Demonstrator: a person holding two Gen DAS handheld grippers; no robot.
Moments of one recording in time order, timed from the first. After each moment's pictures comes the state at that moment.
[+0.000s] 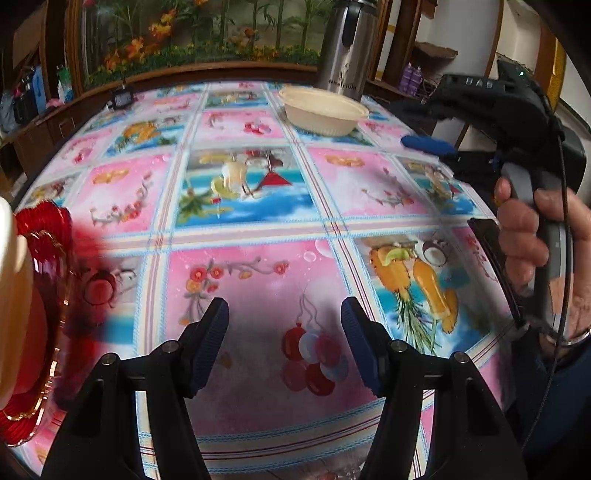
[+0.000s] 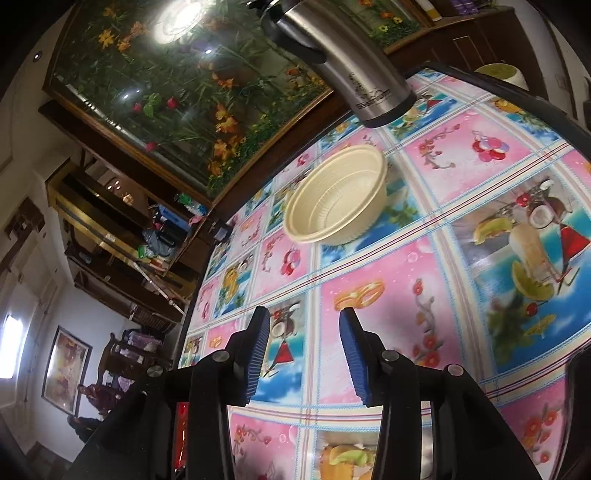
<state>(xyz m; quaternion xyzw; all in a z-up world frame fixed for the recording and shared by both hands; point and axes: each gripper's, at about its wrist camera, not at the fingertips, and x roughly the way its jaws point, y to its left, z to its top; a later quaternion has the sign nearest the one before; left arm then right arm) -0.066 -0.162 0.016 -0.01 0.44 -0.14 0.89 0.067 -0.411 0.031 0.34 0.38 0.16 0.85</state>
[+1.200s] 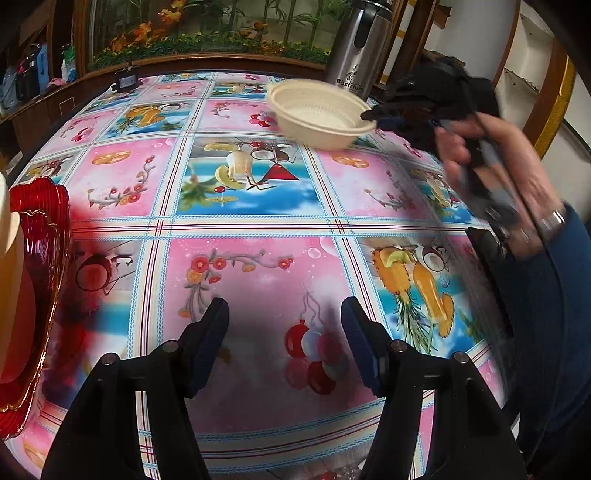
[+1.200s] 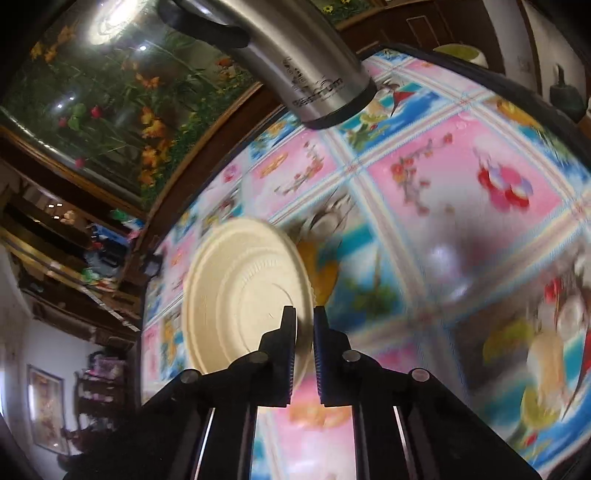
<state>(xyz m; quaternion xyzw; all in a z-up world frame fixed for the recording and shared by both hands) -0.062 -0.153 0.013 -0.05 0.44 -0.14 0.88 0.171 -0.419 0.011 0.35 0.45 0.07 0.82</state>
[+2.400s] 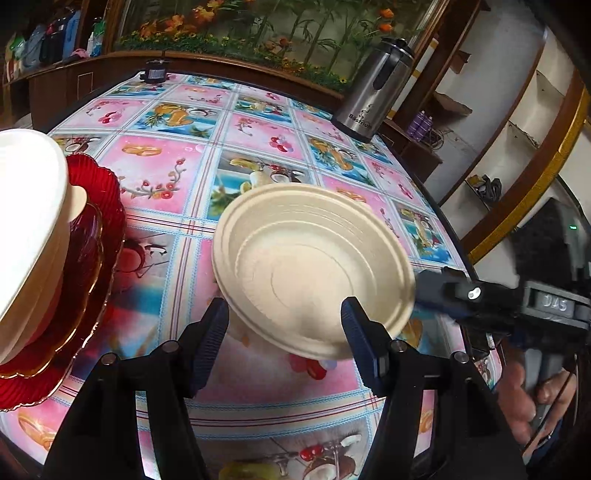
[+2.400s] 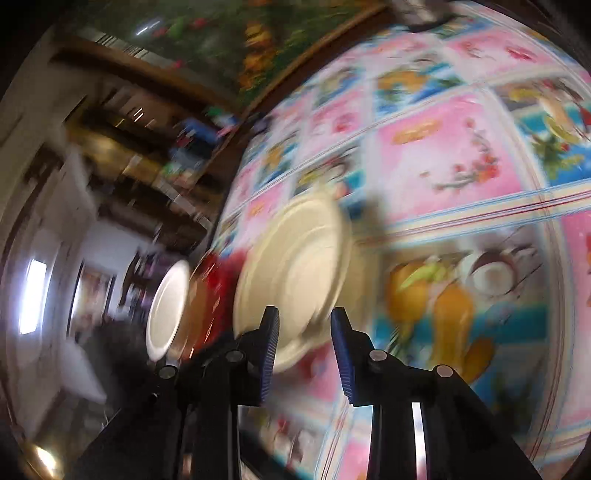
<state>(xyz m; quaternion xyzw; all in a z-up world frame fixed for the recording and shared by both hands) -0.077 -0.114 0.032 -0.14 0.42 -0.14 0.88 -0.029 -0.348 0.026 0.28 0.49 0.29 0.77</state>
